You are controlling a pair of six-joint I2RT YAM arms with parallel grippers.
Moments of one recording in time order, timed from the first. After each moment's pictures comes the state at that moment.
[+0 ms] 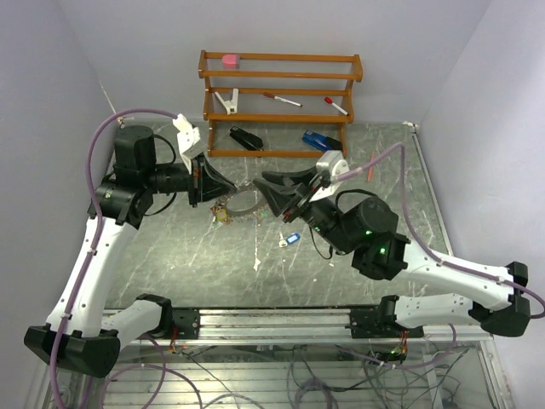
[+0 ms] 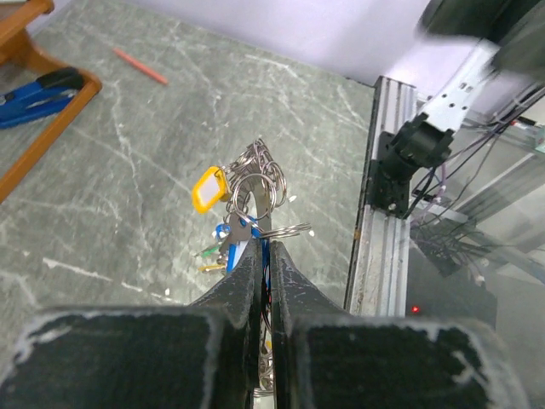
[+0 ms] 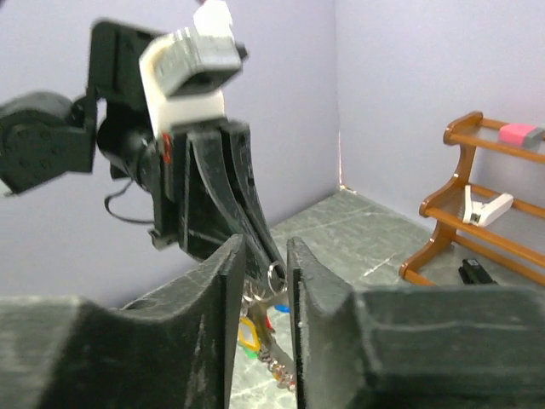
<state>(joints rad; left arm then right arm) -0.24 1.06 1.27 -0.55 1.10 0.13 1.24 1.10 1.06 0.37 0.31 0.00</state>
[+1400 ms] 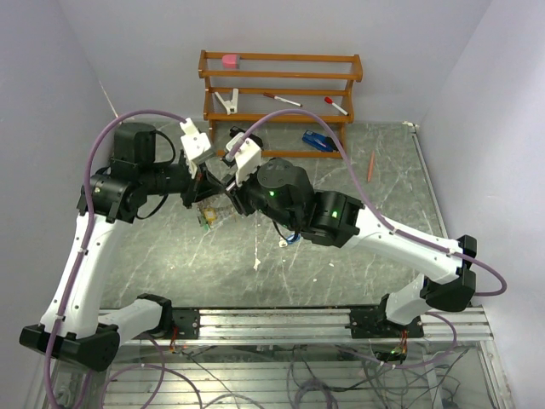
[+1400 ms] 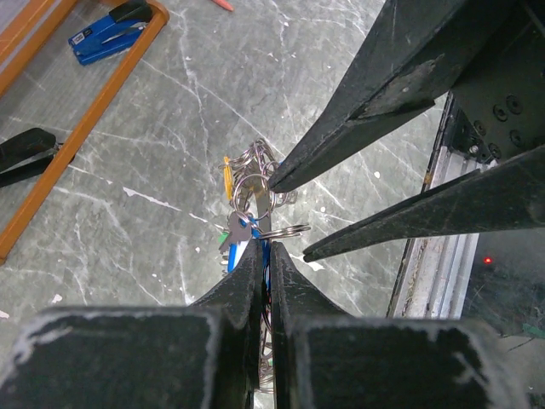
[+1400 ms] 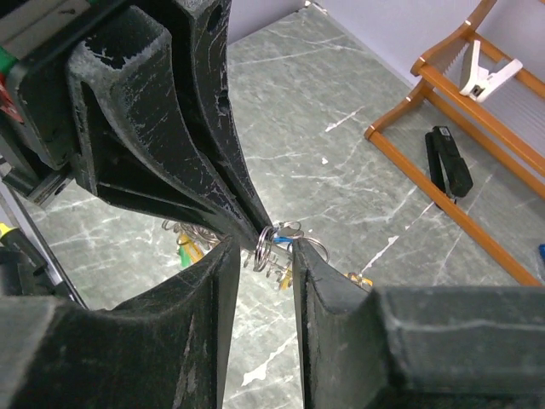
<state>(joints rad) -0.27 1.10 1.45 -0.93 0.84 0.44 1.24 1.53 1.69 -0.42 0.38 0.00</state>
